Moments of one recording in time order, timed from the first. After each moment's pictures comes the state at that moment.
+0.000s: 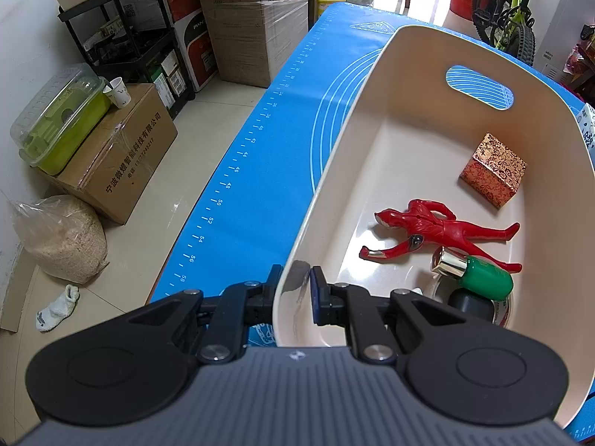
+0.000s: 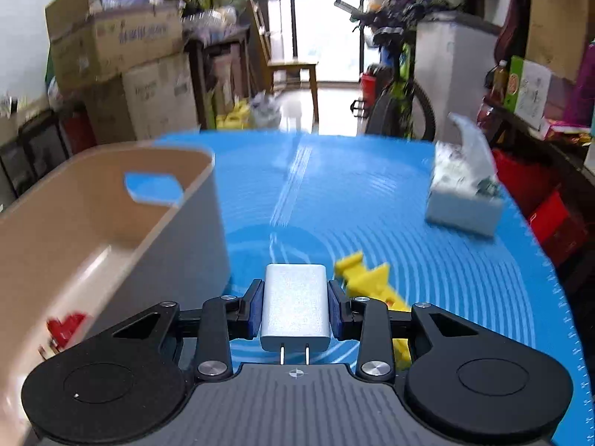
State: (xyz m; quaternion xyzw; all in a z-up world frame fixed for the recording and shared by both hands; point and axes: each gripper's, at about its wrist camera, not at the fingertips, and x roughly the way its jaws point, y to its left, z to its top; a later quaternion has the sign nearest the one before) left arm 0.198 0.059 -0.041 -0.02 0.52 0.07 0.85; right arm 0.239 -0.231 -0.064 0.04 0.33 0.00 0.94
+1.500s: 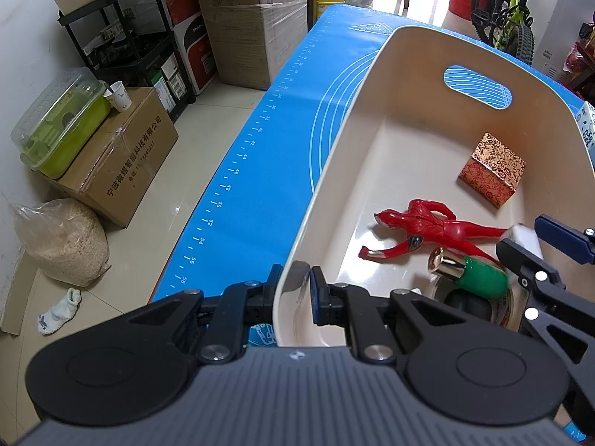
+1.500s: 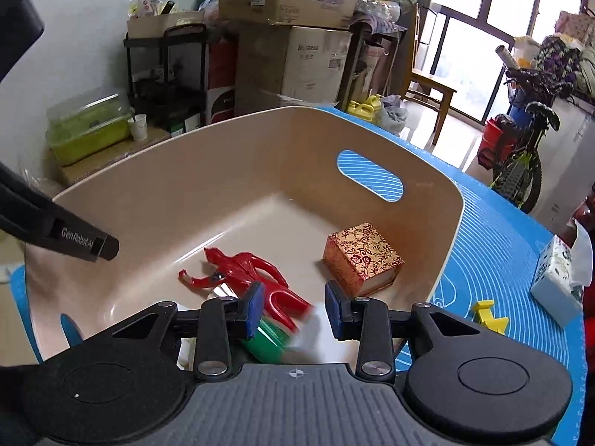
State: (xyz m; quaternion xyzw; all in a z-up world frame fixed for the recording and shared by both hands) left arm 0.198 0.061 -0.040 -0.02 0.51 0.07 0.85; right arm 0.196 -0.096 -0.032 -0.13 0.35 0.17 0.91
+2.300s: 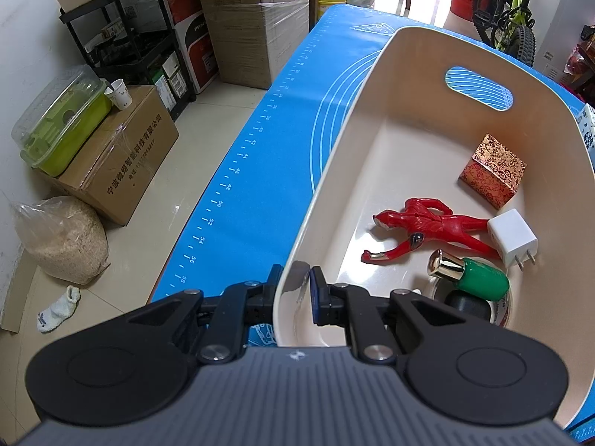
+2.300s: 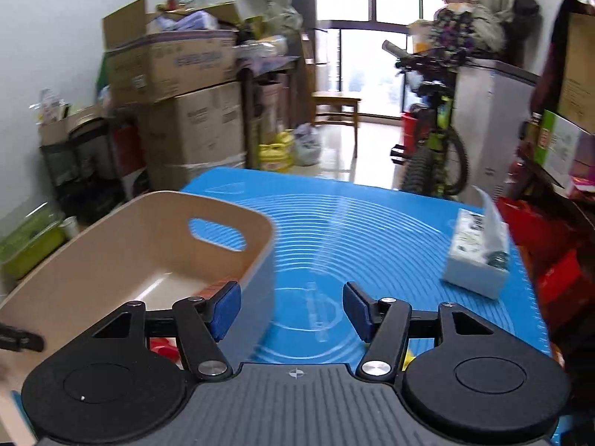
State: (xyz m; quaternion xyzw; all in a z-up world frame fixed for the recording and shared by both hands) left arm 0.197 0.060 -0.040 -0.02 0.51 0.07 0.85; right arm 0.215 -0.225 -0.005 0.00 0.29 0.06 0.95
